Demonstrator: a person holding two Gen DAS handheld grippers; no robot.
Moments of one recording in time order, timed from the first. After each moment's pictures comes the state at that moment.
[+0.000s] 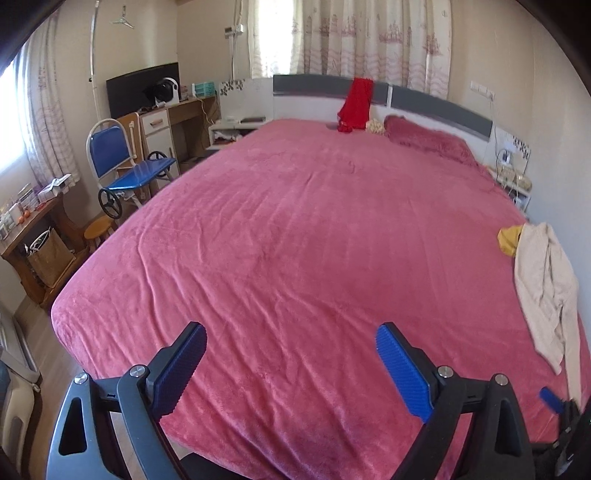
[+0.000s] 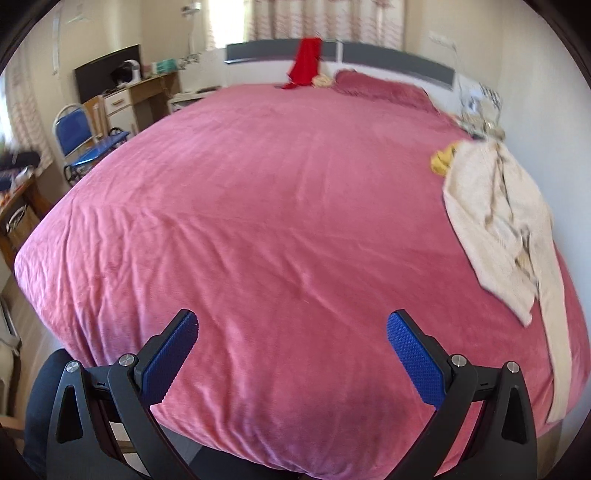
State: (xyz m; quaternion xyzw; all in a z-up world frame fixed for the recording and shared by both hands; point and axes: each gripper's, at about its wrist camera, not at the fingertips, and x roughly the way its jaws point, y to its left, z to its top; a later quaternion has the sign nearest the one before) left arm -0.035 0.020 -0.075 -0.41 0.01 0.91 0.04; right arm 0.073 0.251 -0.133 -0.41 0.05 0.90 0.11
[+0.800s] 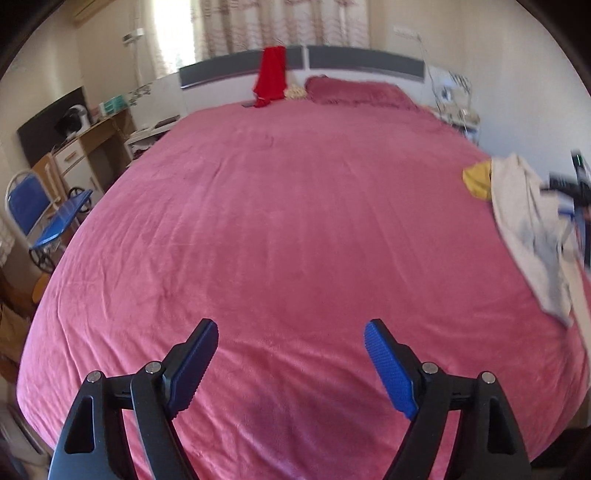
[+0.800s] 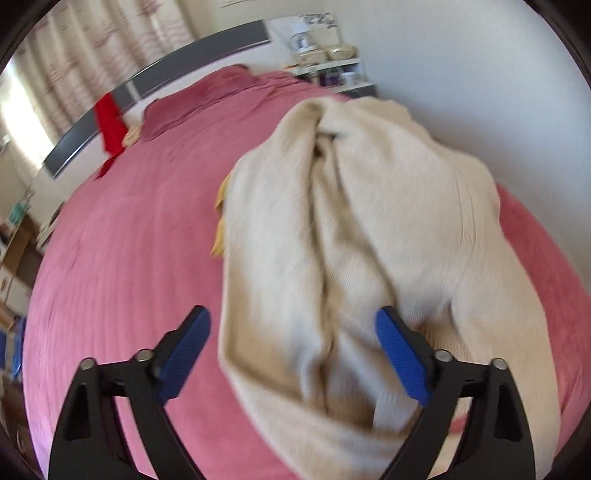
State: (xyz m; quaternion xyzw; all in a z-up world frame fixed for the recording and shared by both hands) left arm -0.140 0.134 -0.122 -0.42 0.12 0.89 0.16; right arm -0.079 0.668 -0.120 -0.37 0.28 0.82 0.33
